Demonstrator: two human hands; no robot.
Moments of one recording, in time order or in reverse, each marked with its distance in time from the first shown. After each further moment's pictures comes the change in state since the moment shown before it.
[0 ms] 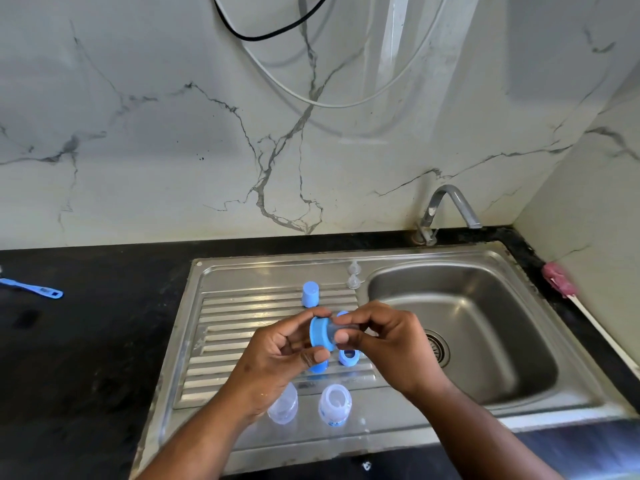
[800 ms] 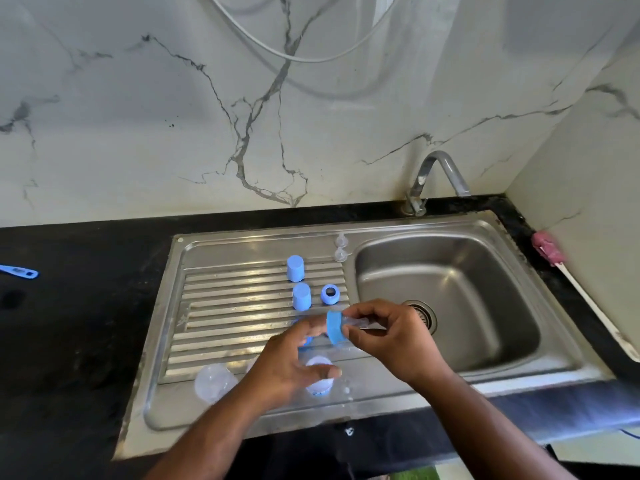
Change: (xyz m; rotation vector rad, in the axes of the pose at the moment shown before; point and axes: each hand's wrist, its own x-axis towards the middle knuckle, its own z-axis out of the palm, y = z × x) left_hand 0.013 -0.064 0.019 0.611 -0.069 -0.081; right_hand -0.017 0.048 -0.038 -0.180 0.028 0.159
